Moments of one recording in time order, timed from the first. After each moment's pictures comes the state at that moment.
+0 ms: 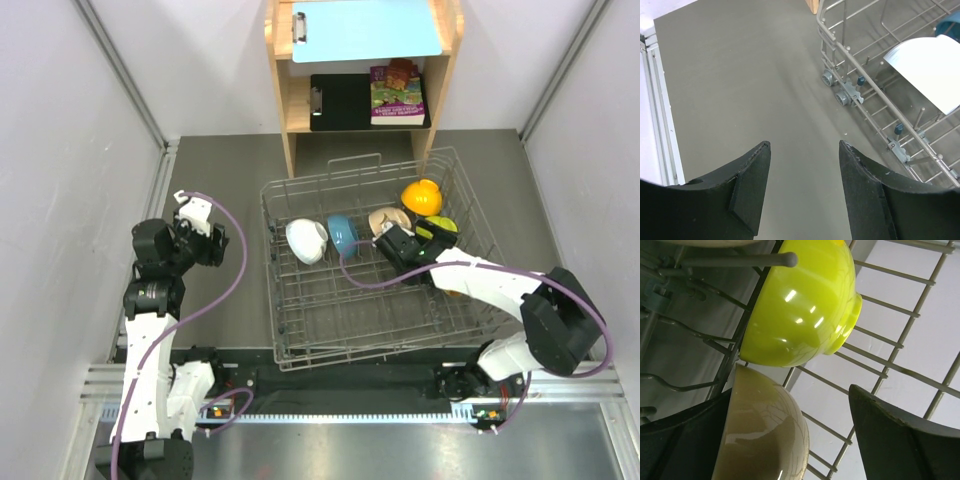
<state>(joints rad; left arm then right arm) 0.12 0.74 0.78 -0.44 0.41 0.31 0.76 1.43 0.84 -0.60 0.94 -0.47</state>
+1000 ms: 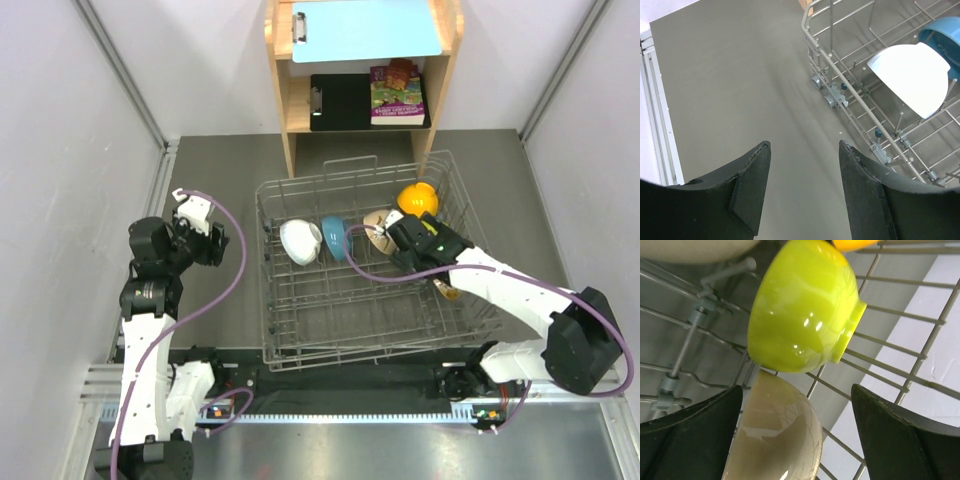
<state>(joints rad) 0.12 0.74 0.82 -0.49 0.43 0.31 0.70 1.30 0.88 -0.66 0.64 -0.34</state>
